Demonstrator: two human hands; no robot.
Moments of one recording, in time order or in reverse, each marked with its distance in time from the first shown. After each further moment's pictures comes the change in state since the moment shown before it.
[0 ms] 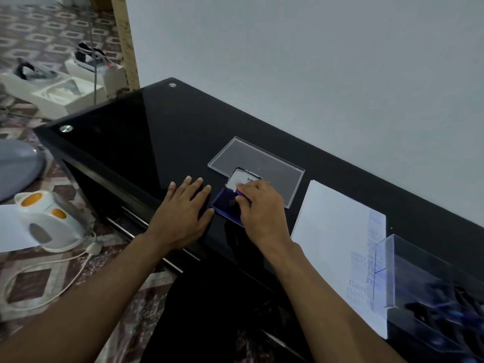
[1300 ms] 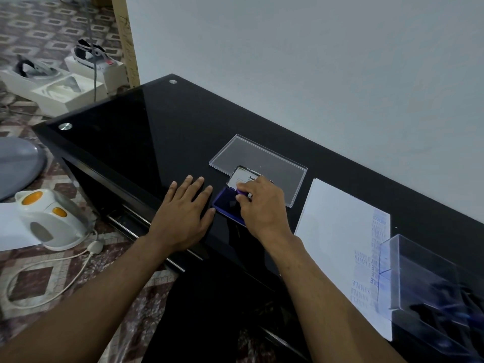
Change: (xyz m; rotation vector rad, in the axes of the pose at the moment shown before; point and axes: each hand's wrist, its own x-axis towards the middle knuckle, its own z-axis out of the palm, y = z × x) left_hand -0.003 0.002 0.005 0.050 0.042 -0.001; right_hand 0.012 0.000 0.002 -0.049 -0.071 0.078
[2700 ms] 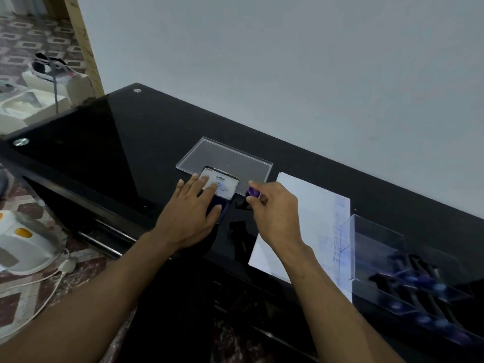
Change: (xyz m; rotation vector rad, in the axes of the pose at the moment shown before) left_hand 0.021 0.075 -0.017 -0.101 -0.007 0.123; right_hand -0.043 0.049 -0.063 0.116 0.193 0.132
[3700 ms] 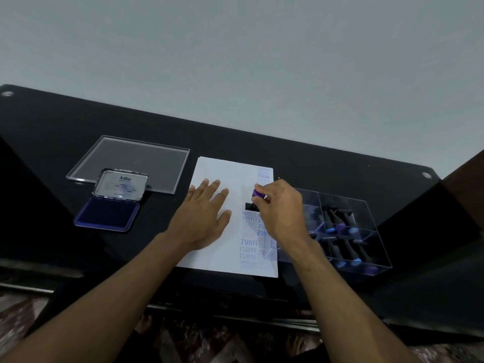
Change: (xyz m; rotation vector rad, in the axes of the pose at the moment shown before) left_hand 0.053 0.167 0.068 -0.021 -0.189 0.304; right_hand -0.028 0.128 -0.107 -0.232 0.064 0.311
